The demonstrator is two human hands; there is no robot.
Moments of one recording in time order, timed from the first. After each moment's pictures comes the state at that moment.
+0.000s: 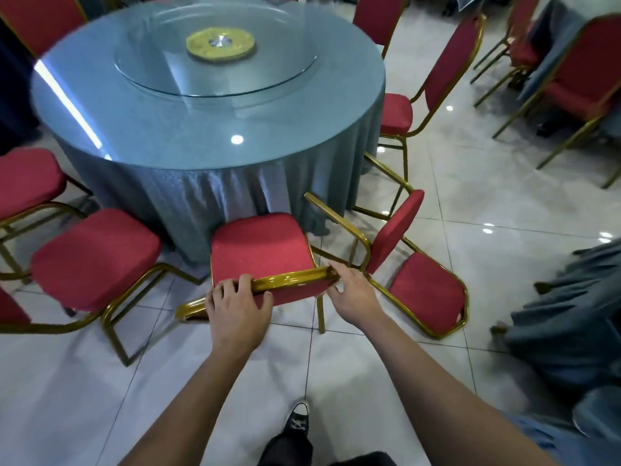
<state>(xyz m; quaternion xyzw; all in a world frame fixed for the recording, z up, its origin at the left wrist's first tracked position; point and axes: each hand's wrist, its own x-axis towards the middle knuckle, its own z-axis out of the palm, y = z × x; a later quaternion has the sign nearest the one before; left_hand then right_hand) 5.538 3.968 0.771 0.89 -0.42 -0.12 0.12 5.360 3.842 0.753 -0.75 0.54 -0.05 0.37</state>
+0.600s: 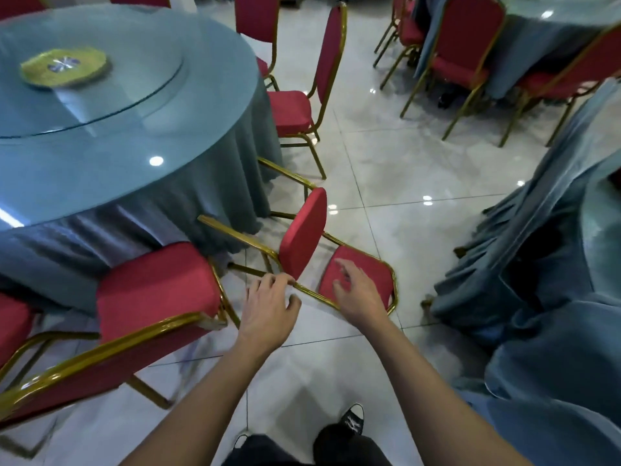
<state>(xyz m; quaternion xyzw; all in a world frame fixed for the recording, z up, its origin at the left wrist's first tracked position) 5.266 3.768 0.775 0.74 -0.62 -0.21 0.14 5.090 3.711 0.752 -0.66 0.64 -0.17 0.36</state>
